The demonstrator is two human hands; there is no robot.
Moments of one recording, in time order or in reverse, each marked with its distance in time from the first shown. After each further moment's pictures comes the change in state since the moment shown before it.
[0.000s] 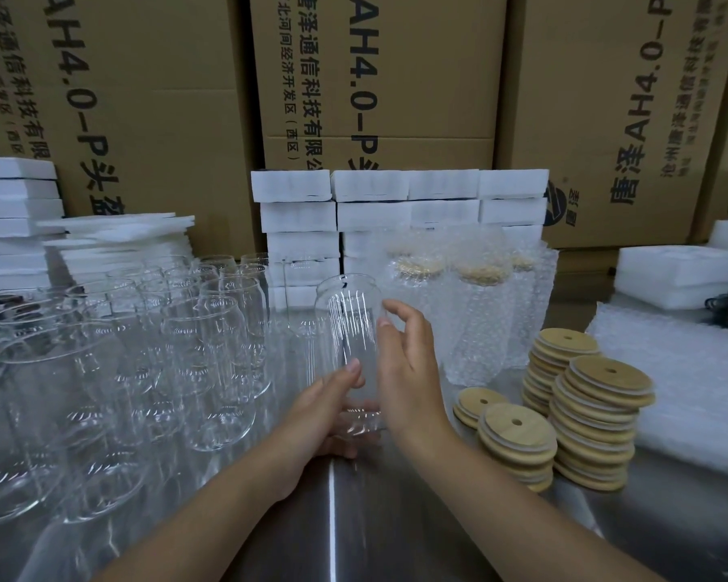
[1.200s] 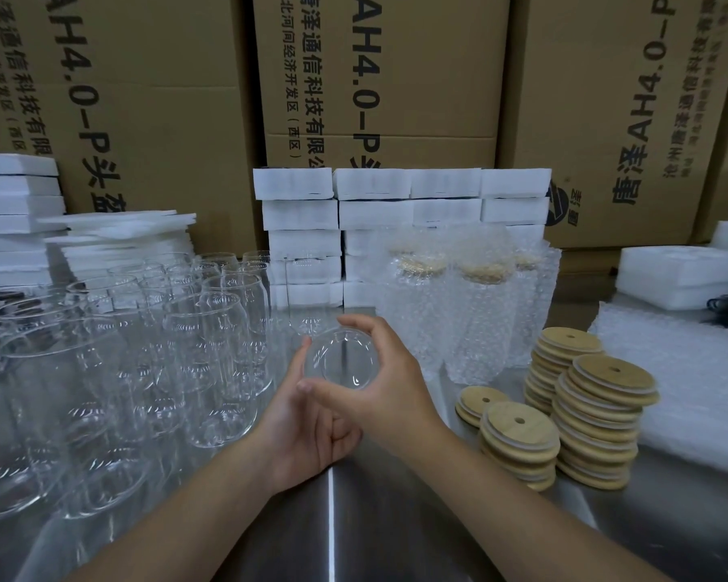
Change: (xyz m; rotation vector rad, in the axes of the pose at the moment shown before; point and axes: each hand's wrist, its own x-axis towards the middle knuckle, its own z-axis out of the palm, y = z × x) left_hand 0.006 0.002 -0.016 -0.538 -0.171 -0.212; right_hand -0.010 -0.002 0.001 -0.261 -0.231 -0.137
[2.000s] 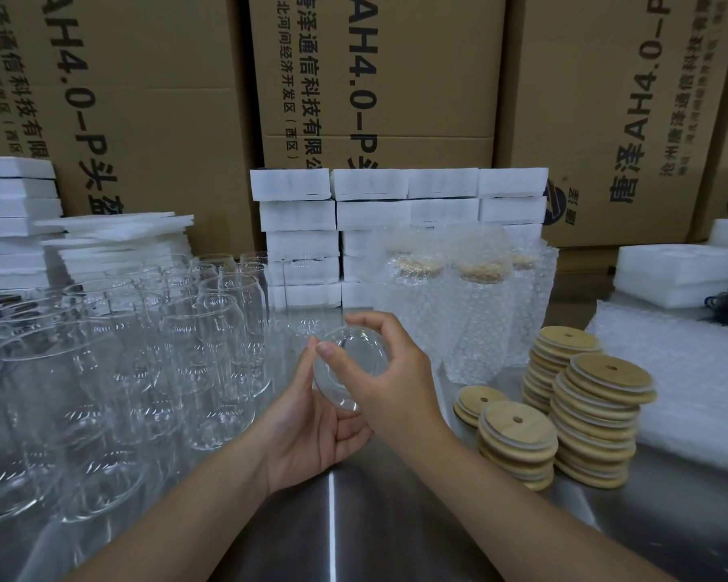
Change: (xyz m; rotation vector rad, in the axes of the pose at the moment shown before) left_hand 0.001 0.002 0.002 0.029 -0.123 -0.043; right_hand 0.003 0.001 0.001 0.113 0.149 -0.017
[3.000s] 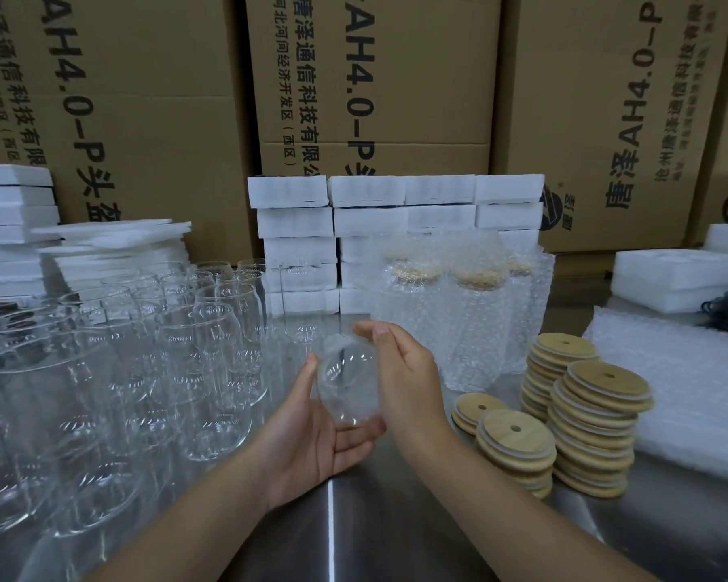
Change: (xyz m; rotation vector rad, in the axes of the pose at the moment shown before) left_hand 0.005 -0.005 -0.003 0.062 0.025 0.031; right_hand 0.012 0.006 -0.004 0.173 0.101 0.162
